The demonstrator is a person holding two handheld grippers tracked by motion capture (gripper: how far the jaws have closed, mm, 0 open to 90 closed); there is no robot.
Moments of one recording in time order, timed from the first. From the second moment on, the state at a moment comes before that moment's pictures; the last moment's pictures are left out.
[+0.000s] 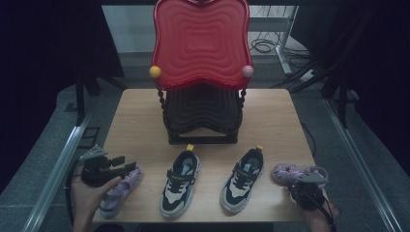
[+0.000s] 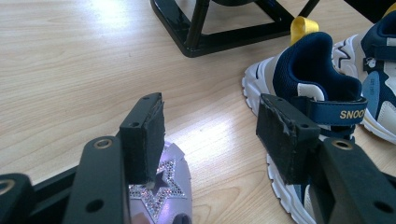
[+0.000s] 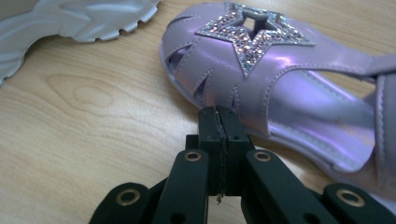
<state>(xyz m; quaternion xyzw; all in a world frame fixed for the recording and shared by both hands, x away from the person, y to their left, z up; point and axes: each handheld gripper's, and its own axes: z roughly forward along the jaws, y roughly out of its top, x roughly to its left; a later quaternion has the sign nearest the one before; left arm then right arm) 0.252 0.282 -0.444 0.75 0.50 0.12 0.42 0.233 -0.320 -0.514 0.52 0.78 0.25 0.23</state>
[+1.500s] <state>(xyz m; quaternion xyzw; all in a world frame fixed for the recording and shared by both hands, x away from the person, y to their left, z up) 0.249 0.286 -0.442 0.74 0.51 0.13 0.43 0.280 -0.296 -0.503 0.50 0.80 0.25 0.23</state>
